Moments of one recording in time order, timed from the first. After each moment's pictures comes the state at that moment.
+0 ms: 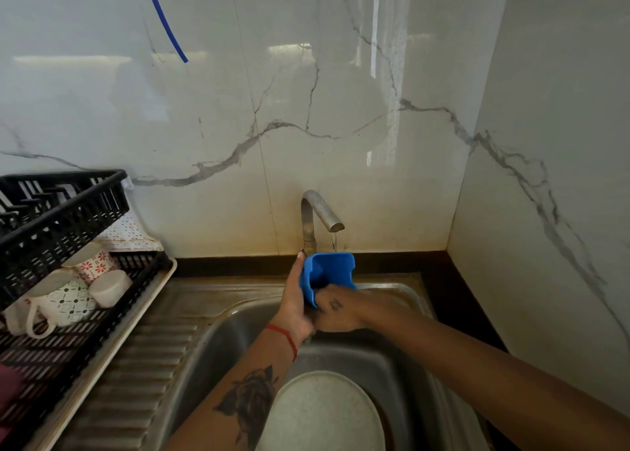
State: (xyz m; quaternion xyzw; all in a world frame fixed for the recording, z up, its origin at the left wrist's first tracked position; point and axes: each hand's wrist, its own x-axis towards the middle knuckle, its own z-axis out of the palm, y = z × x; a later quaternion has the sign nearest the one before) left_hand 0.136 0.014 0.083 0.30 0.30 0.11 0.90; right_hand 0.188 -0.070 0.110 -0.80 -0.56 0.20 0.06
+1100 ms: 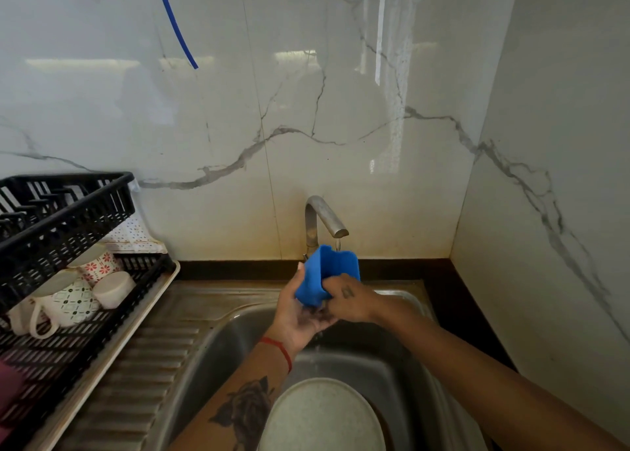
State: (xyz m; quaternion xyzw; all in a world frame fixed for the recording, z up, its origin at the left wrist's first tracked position) left_hand 0.120 0.016 0.085 0.26 0.27 0.12 0.92; right_hand 0.202 -0.074 0.115 -0.81 -0.50 0.21 0.24
